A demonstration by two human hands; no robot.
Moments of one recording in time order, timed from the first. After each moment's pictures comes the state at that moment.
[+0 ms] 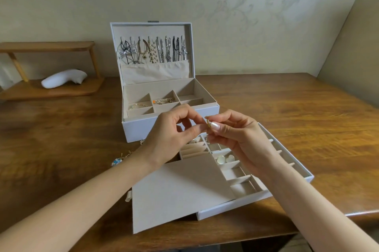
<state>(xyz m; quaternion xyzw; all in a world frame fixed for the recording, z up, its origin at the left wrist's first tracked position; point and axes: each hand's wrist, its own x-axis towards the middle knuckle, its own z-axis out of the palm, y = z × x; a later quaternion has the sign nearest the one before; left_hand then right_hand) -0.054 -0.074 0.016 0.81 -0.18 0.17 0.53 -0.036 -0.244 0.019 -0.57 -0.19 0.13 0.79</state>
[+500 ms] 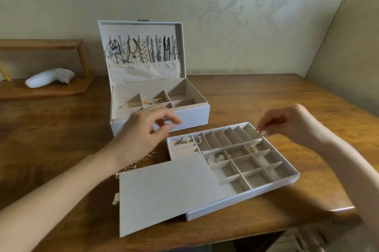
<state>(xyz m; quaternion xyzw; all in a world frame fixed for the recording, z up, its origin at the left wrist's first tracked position) -0.055 -0.042 0.016 0.88 -0.20 0.19 0.38 0.007 -0.356 0.039 -0.91 -0.21 -0.05 0.36</state>
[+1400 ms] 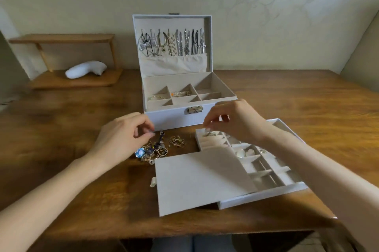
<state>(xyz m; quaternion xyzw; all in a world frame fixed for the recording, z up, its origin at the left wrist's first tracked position) -0.083 0.037 -0.011 0.96 -0.04 0.21 0.19 0.007 -0.221 0.023 -0.87 -0.42 -0.09 0.25</state>
